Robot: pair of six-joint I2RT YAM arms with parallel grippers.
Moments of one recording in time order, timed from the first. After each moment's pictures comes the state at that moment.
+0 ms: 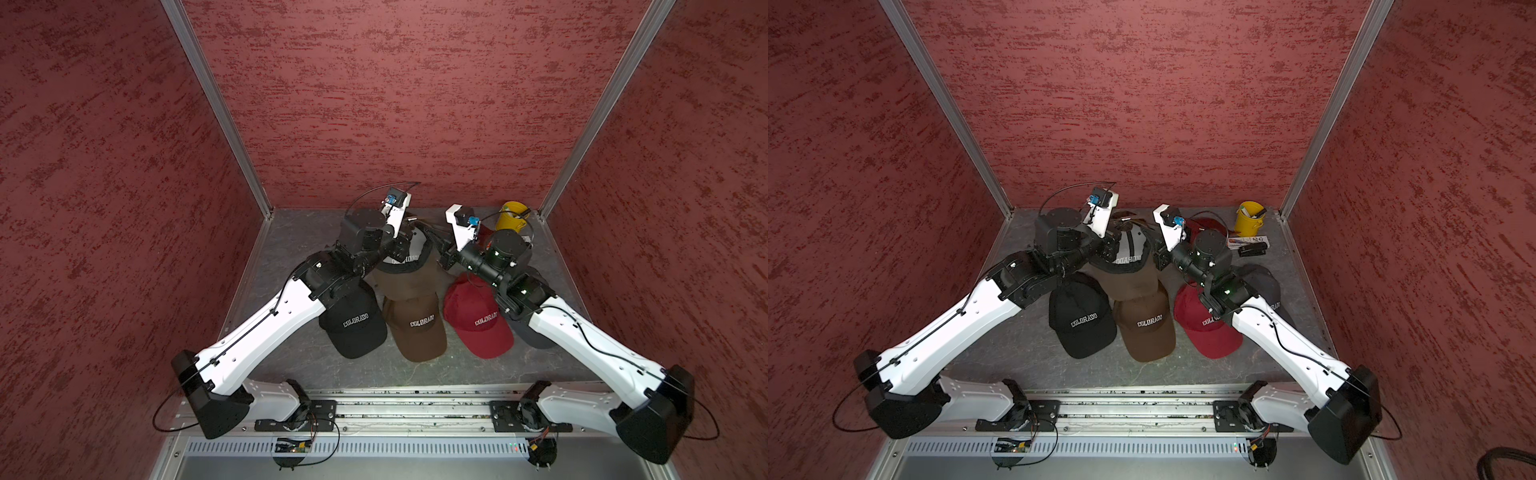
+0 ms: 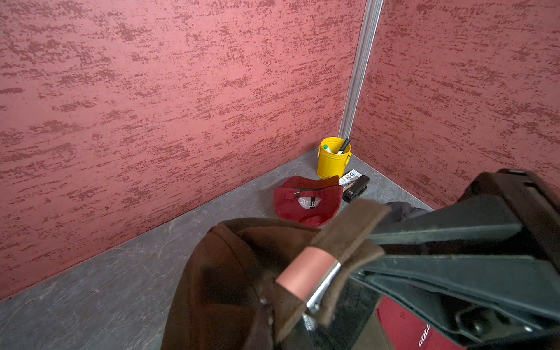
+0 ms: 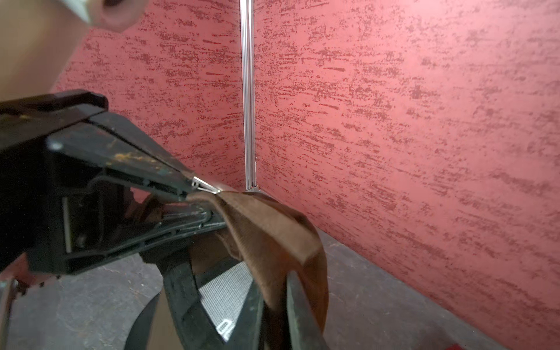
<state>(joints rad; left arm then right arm) -0.79 1.33 1.49 -0.43 -0.20 -0.07 0.63 1.21 1.06 0.18 -0.16 -0.03</state>
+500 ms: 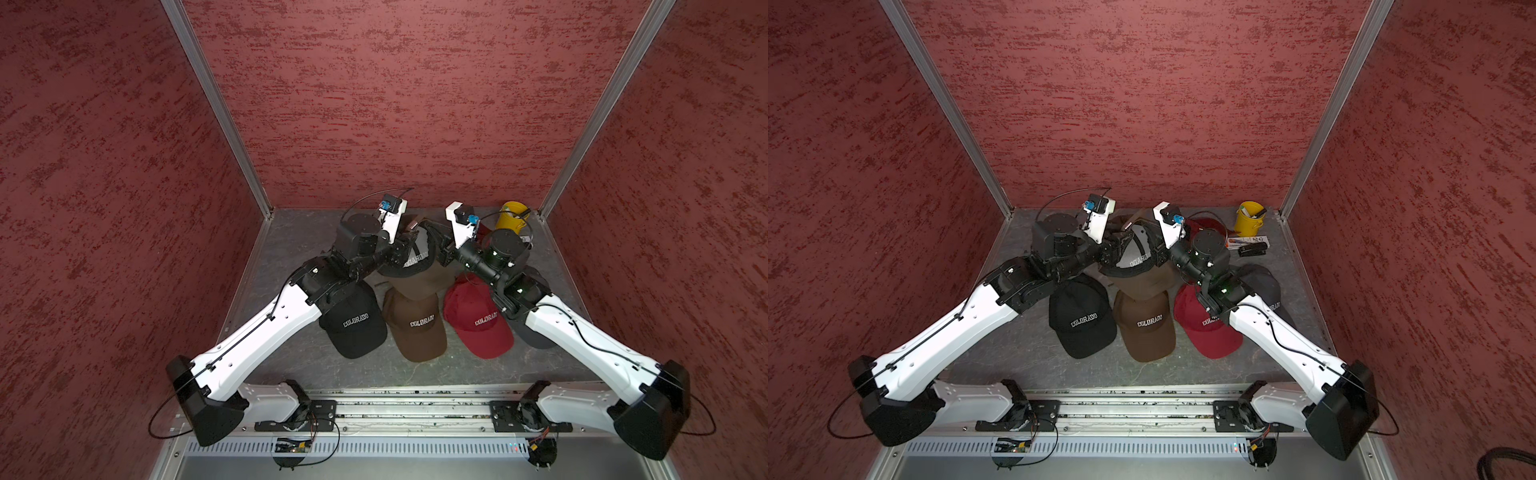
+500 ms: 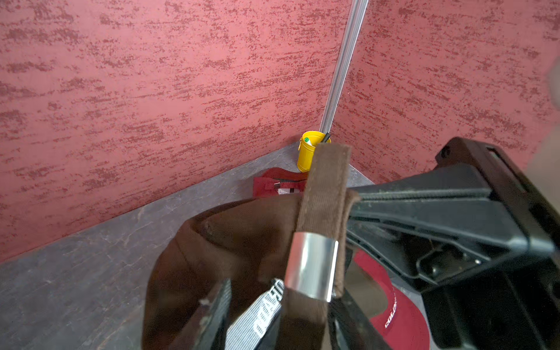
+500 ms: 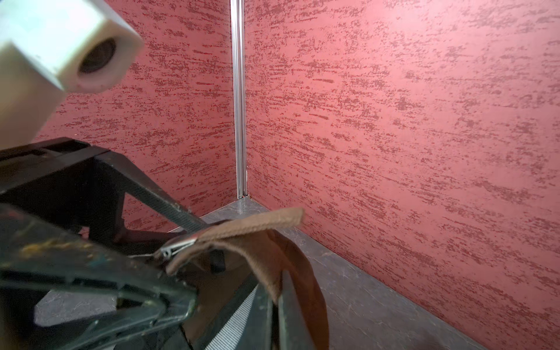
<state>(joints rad) -0.76 1.28 1.40 -0.40 -0.09 -0.13 0.63 1.23 1.06 0.24 -0.12 -0.03</state>
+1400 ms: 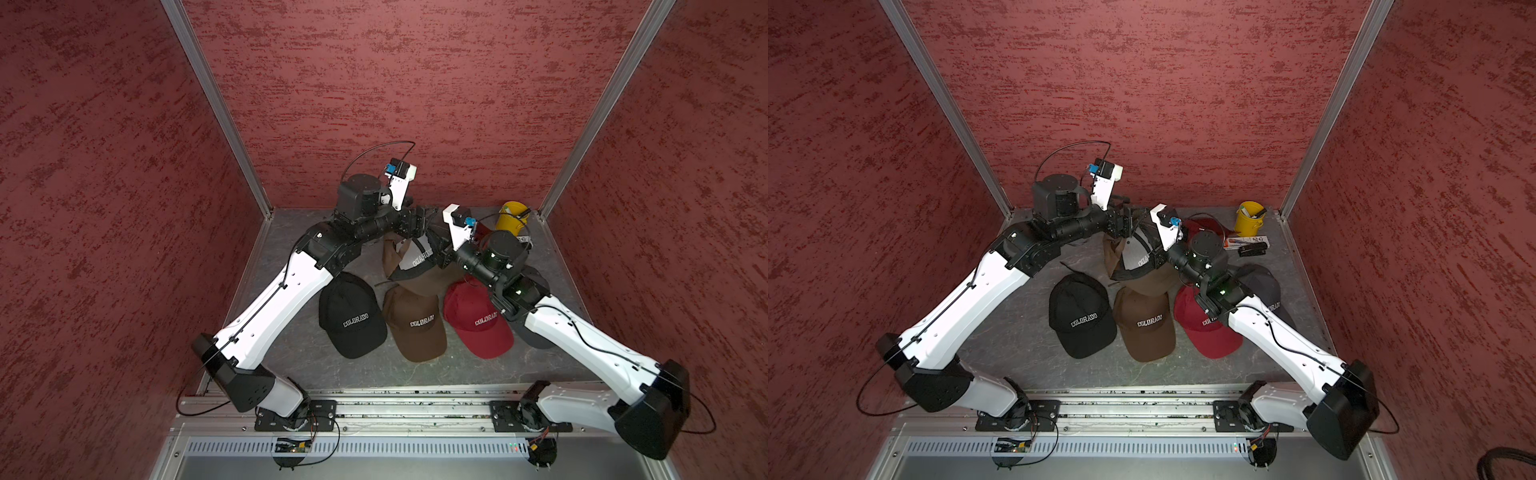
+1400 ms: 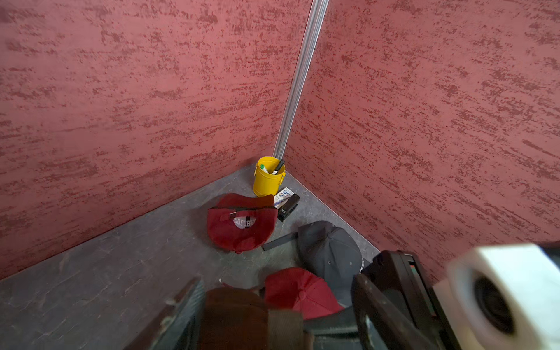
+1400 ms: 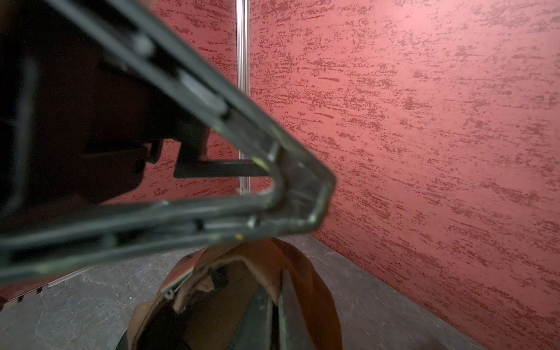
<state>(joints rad) -0.66 1.52 1.78 -0.51 0.20 -0.21 0.66 1.22 1.06 0.23 -0.12 -0.05</state>
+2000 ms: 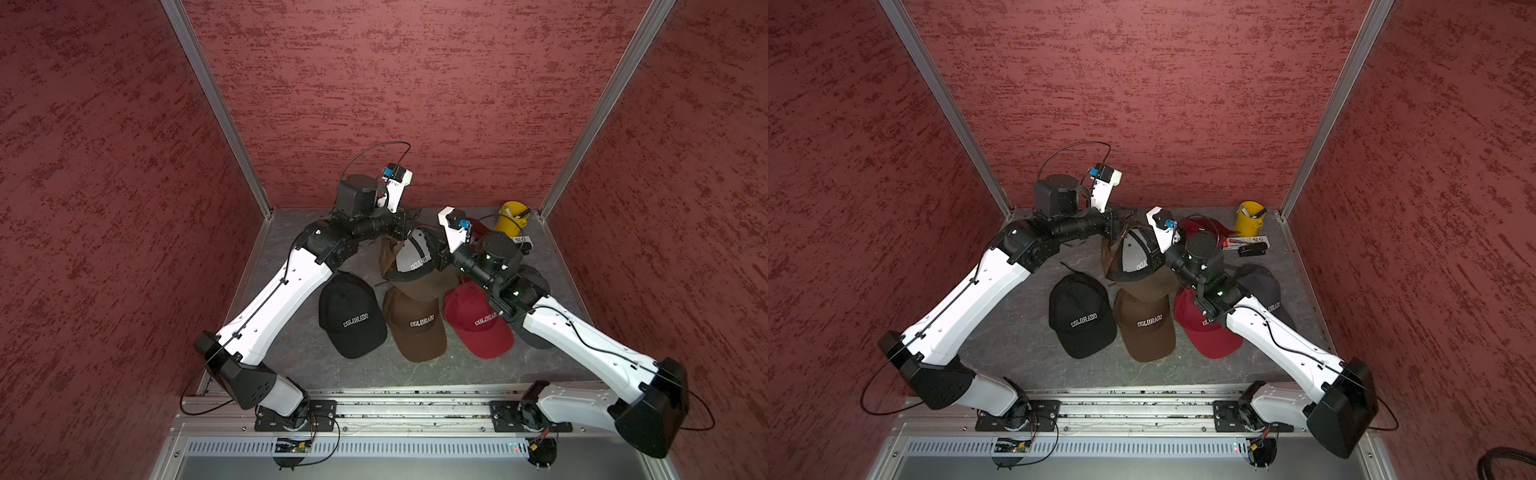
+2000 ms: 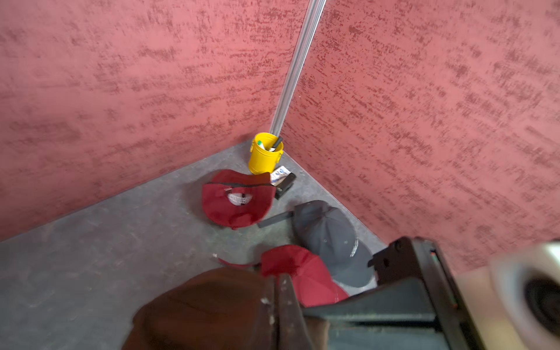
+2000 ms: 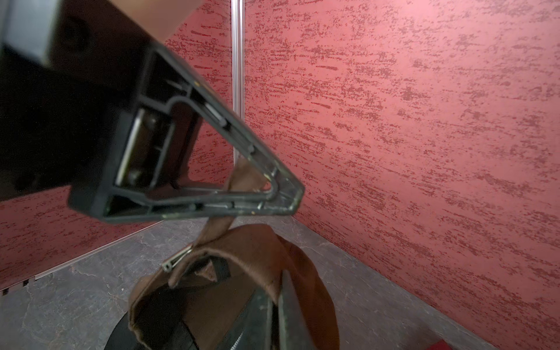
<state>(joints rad) -0.61 1.49 1.74 -0.55 0.28 -0.23 0.68 1.23 1.06 0.20 -0.06 -0.06</state>
